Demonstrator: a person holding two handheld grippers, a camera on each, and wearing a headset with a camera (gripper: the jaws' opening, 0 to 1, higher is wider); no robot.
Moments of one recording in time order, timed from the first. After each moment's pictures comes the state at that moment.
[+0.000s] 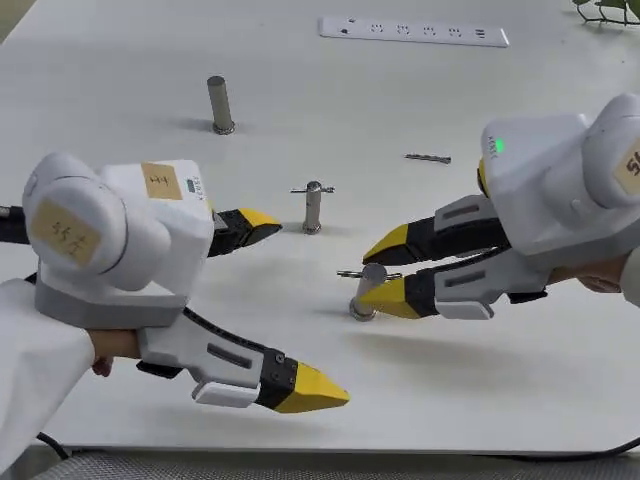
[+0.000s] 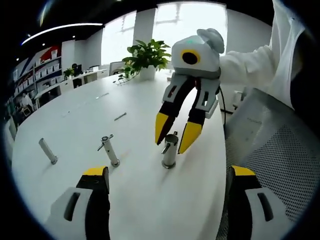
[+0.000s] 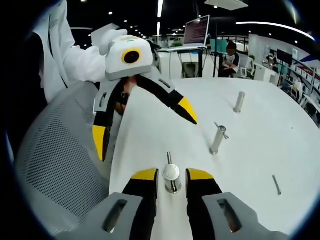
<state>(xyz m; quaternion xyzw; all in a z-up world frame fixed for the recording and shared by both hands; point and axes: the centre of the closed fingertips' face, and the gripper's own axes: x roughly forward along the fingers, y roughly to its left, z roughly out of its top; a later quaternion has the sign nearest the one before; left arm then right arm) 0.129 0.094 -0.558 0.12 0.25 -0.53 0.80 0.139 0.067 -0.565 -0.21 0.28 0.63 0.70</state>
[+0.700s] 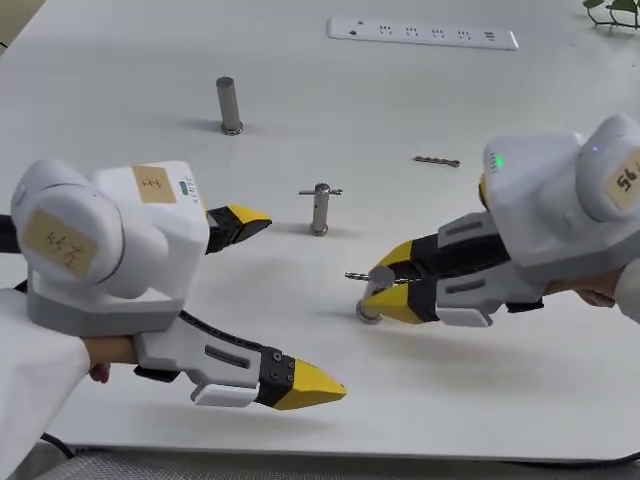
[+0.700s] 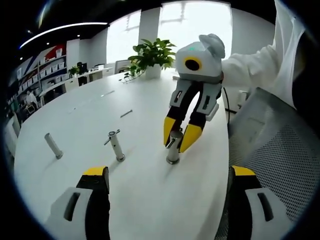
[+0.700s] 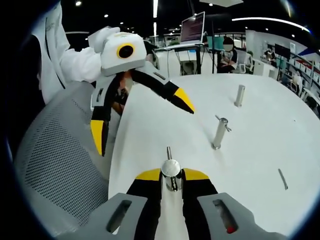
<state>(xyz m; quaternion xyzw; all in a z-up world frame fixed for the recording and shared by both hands) 0.129 0.103 -0.560 0.12 0.26 -0.51 0.81 0.139 0.069 -0.576 -0.20 0.29 0.63 0.70</state>
